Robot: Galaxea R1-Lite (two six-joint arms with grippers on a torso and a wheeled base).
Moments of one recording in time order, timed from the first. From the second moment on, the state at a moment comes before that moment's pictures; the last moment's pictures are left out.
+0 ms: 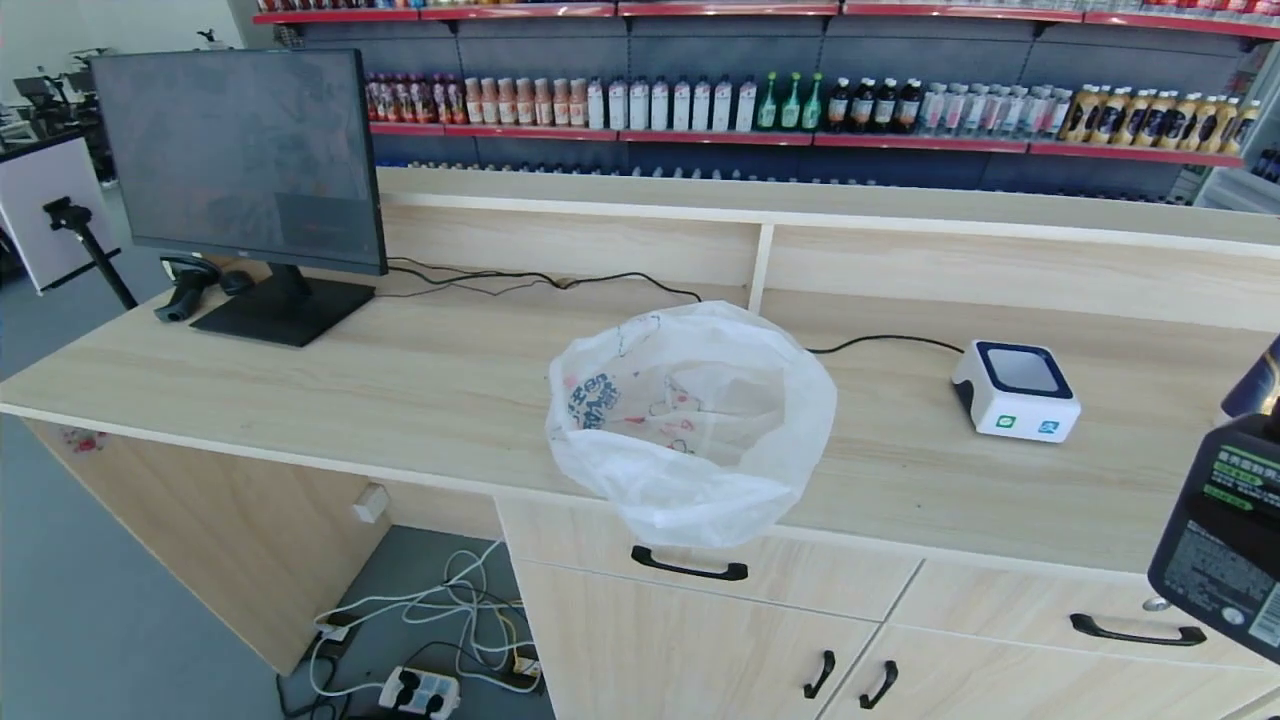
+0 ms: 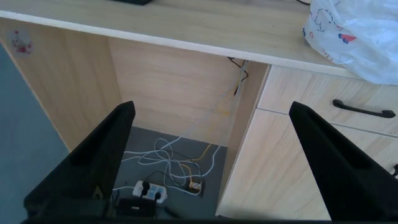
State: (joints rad) left arm 0.00 0.00 0.00 -0.01 0.01 0.01; right arm 0.31 0.80 -0.44 -0.27 0.04 -0.05
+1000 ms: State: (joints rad) left arm 0.00 0.00 0.00 -0.01 0.01 0.01; right arm 0.41 1.59 -0.71 -1.10 0.26 0.06
